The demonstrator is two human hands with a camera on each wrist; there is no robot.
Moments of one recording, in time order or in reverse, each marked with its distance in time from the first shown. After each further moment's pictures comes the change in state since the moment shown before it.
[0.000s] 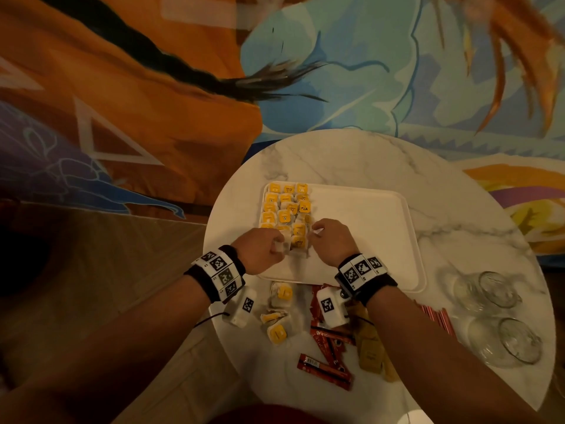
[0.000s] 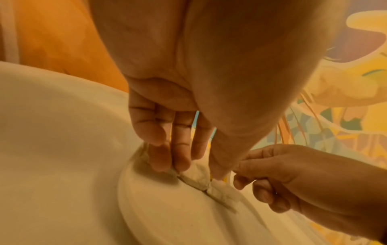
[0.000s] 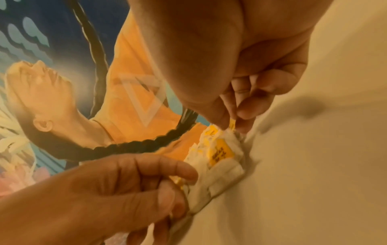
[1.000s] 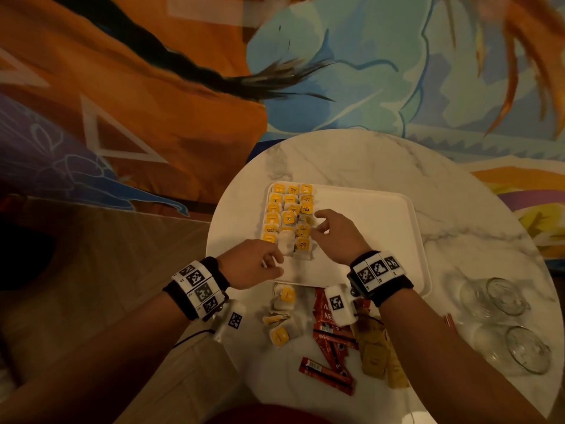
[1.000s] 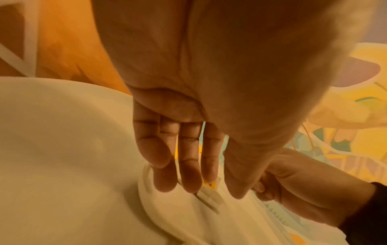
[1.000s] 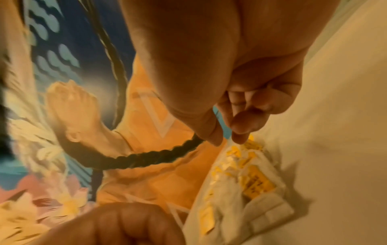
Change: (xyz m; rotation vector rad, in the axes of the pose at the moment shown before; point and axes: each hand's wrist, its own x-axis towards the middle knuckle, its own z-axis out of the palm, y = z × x) left_hand -0.039 -0.004 -0.009 -0.126 -0.057 0.078; right_hand -0.013 -0.024 -0.031 0.100 -0.098 -0.116
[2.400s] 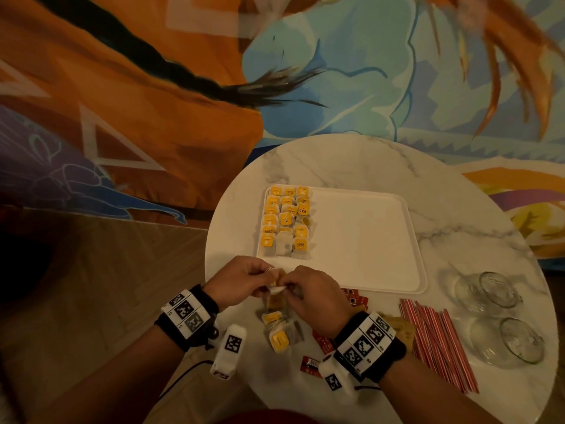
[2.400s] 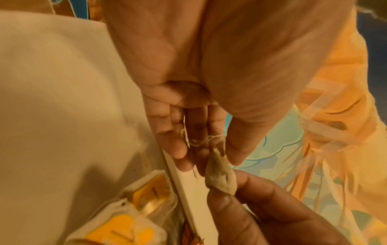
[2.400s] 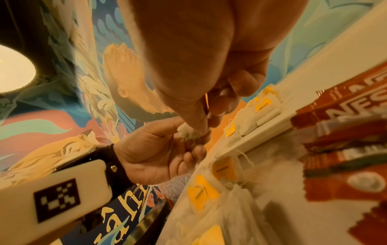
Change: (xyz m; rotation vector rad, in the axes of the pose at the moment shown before) left_hand -0.043 0.017 0.022 -0.726 0.075 -0.208; right_hand -0.103 -0.007 0.059 -0.162 -0.060 -0.384
